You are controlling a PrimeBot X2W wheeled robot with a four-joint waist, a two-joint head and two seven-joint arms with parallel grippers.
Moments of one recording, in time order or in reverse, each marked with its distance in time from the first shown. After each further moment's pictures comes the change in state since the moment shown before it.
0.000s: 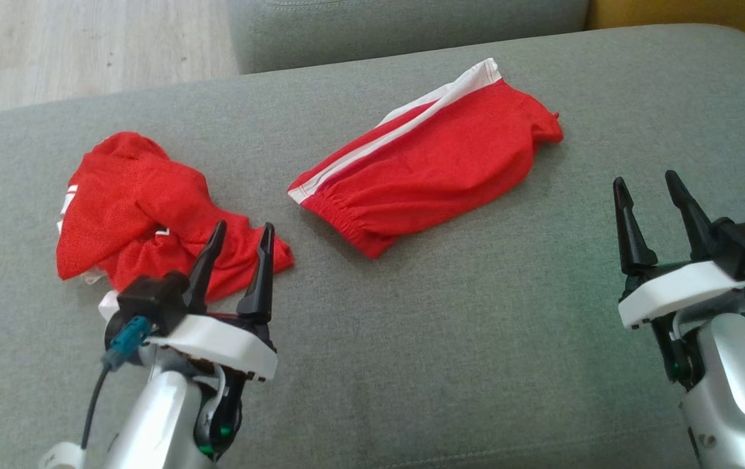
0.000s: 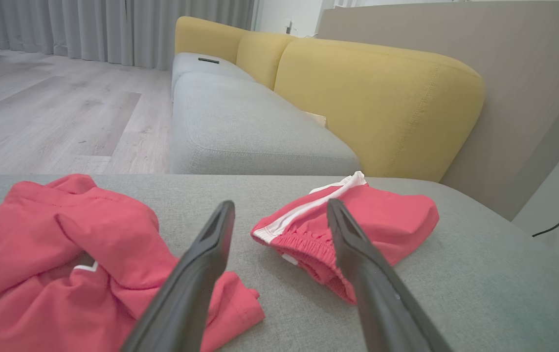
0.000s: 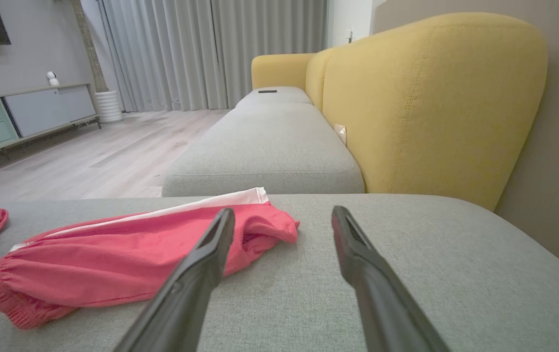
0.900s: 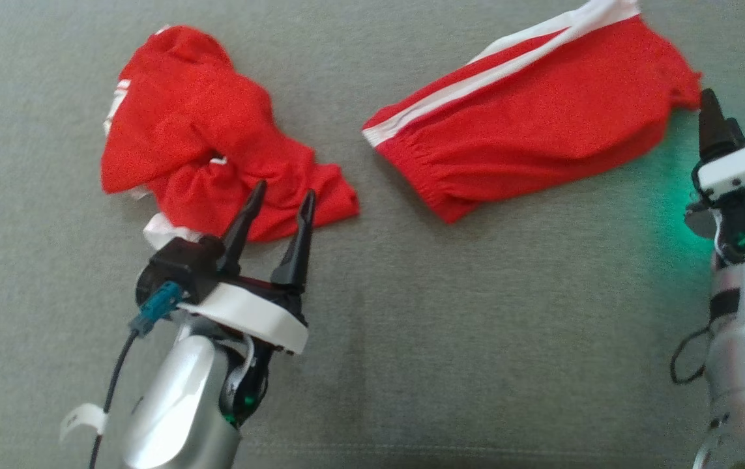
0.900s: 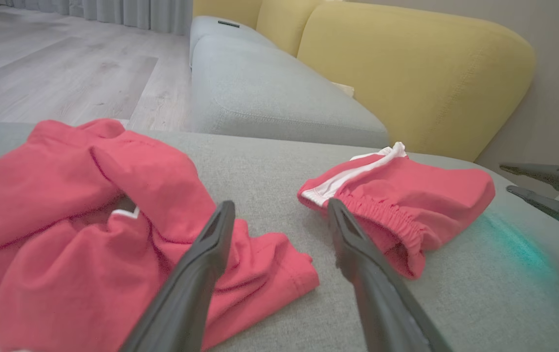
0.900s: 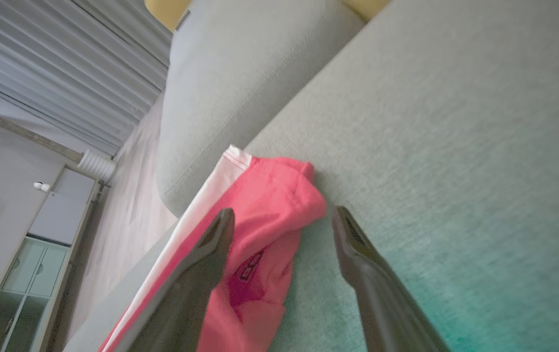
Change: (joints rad) left arm -0.094 -0.030 -0.044 0.002 0.036 -0.059 0.000; right arm -0.358 0.140 -0.487 0.246 0.330 0.000 0.431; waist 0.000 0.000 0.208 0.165
